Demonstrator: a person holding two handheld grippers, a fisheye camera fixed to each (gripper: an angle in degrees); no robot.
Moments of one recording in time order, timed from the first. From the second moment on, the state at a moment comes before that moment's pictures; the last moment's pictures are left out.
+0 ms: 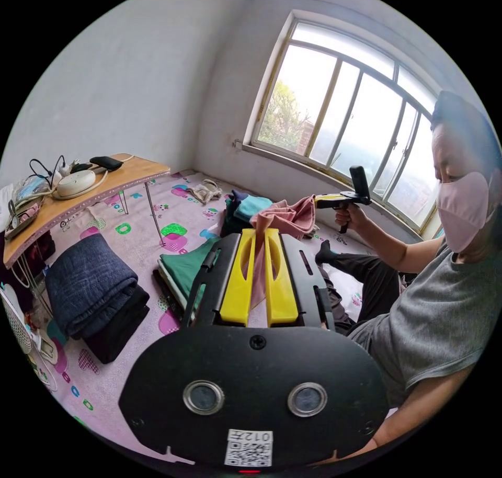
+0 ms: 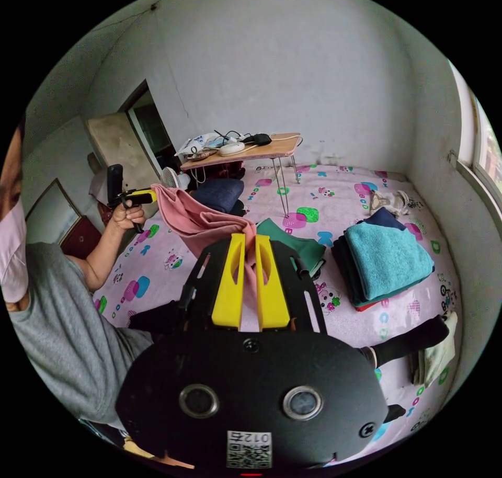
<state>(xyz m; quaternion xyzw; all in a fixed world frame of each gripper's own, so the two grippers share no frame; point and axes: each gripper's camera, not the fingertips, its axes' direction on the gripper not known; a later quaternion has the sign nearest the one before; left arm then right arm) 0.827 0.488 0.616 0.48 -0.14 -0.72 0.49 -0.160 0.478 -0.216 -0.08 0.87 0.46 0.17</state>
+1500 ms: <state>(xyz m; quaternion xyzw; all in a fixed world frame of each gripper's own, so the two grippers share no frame) 0.500 0.595 0.825 0.30 -0.01 -0.85 0.44 -0.393 0.793 -0.082 0.05 0.81 0.58 0.03</state>
